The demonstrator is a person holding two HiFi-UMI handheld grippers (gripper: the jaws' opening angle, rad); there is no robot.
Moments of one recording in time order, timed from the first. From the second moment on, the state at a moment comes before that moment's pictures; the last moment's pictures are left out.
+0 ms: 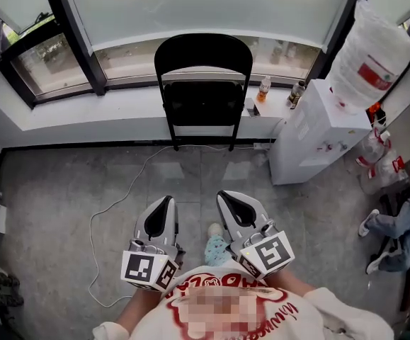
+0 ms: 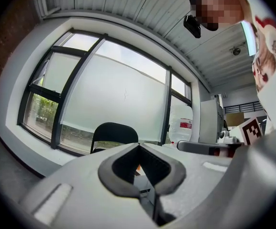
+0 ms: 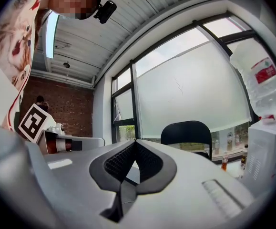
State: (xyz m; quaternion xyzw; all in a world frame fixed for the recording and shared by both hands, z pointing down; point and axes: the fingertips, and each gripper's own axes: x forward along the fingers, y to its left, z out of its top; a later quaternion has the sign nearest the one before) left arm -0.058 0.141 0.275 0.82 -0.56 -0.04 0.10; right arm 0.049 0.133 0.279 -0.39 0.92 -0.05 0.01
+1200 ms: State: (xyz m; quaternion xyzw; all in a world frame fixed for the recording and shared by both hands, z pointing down) left arm -0.064 -0.049 0.282 0.79 -0.60 -0.05 0.11; right arm 0.054 -0.056 0.289 -0.34 0.94 -0.07 0.01
